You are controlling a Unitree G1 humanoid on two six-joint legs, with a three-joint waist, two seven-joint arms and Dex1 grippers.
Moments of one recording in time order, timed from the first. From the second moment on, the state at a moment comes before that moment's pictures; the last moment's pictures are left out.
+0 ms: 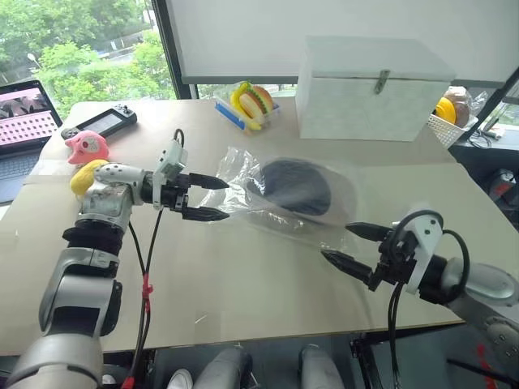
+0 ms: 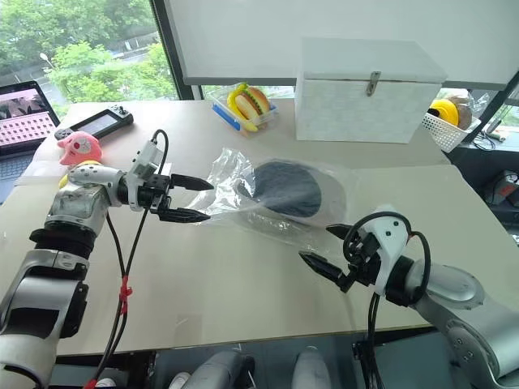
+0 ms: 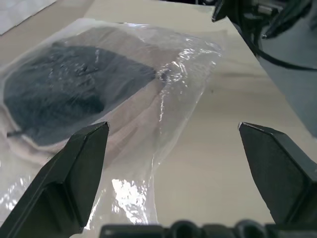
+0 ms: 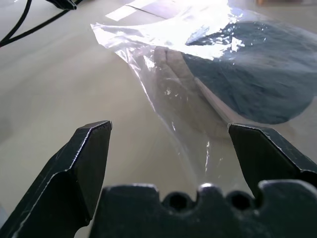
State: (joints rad) left arm -0.90 0.65 -0.10 0.66 -0.36 0.23 -1.54; right arm -0.03 -0.79 -0.21 -0.72 0.76 0.79 0.51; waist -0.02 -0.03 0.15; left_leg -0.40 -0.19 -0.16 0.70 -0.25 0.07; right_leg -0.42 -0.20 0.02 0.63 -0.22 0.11
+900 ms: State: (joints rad) left arm -0.56 0.48 0.13 0.09 -0.50 0.44 -0.99; right arm -0.44 -0.53 0.62 -0.30 -0.31 0.61 0.29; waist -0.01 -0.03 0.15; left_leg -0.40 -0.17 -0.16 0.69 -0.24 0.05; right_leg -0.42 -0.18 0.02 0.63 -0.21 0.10
